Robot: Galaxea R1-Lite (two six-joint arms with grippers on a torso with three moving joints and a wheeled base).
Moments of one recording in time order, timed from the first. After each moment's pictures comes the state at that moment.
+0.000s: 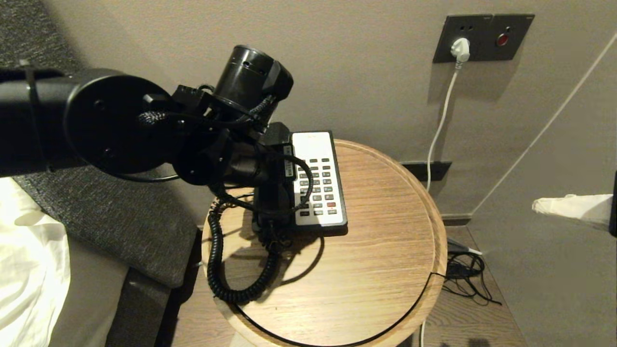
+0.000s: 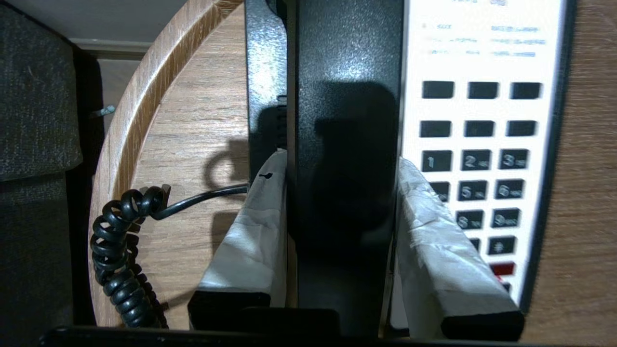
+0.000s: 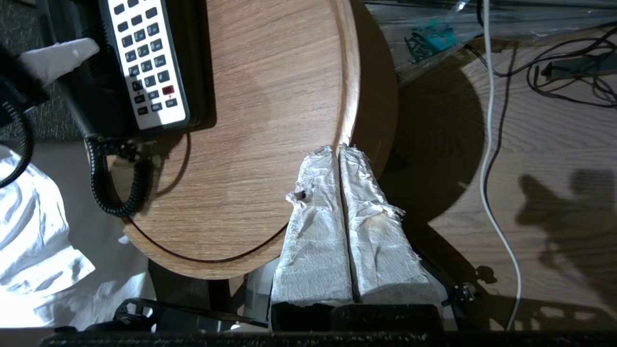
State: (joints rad) left arm -0.74 1.81 -1.61 0.47 0.44 -0.53; right arm 0.60 1.11 -1.04 0.44 -0.20 0.62
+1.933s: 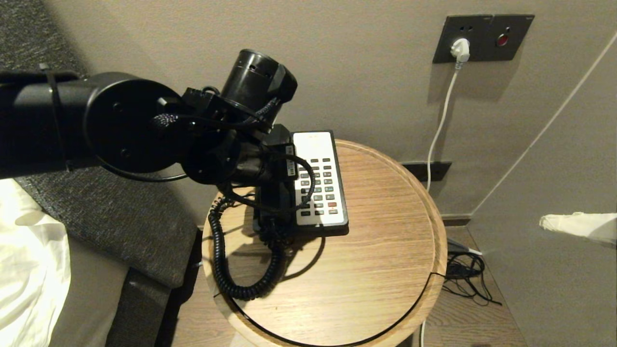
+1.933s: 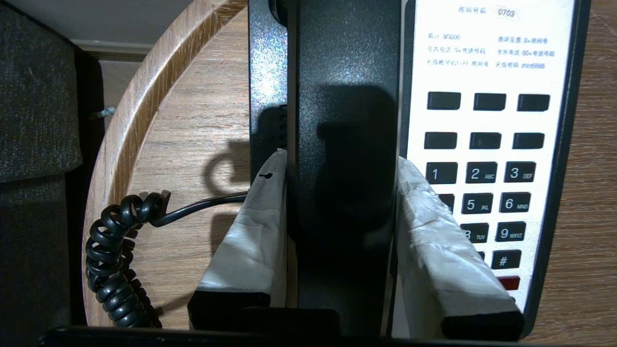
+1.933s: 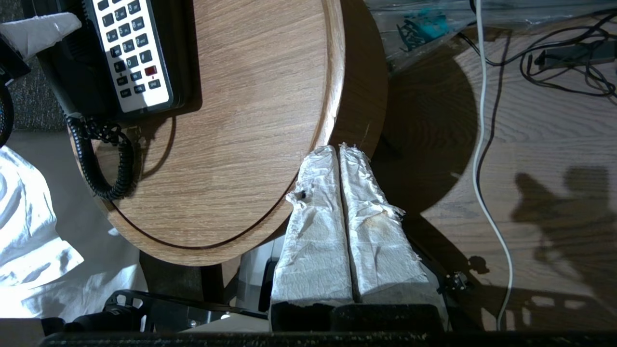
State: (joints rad) left arm -0.73 1.83 -1.63 0.46 0.44 -0.54; right arm 0.60 1.07 -0.98 0.44 -0.20 0.62
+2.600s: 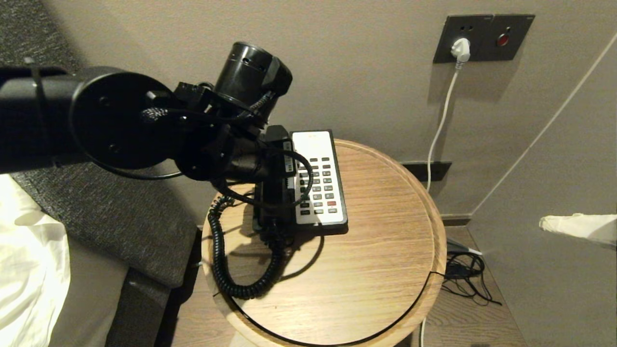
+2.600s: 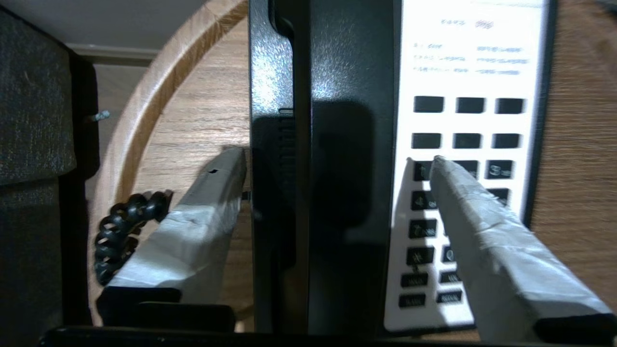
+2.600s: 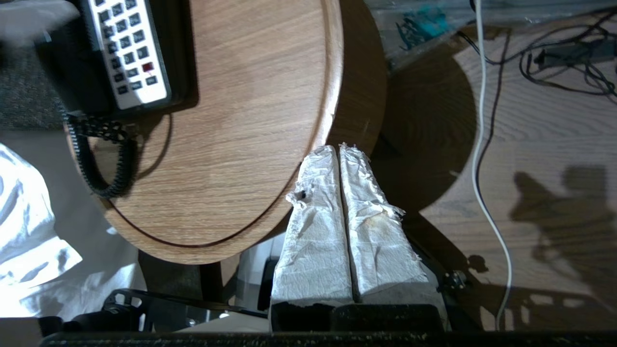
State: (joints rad) left arm -0.73 1.81 -1.63 0.46 0.44 -0.54; right arm 0.60 1.07 -0.97 0.44 -0.20 0.62
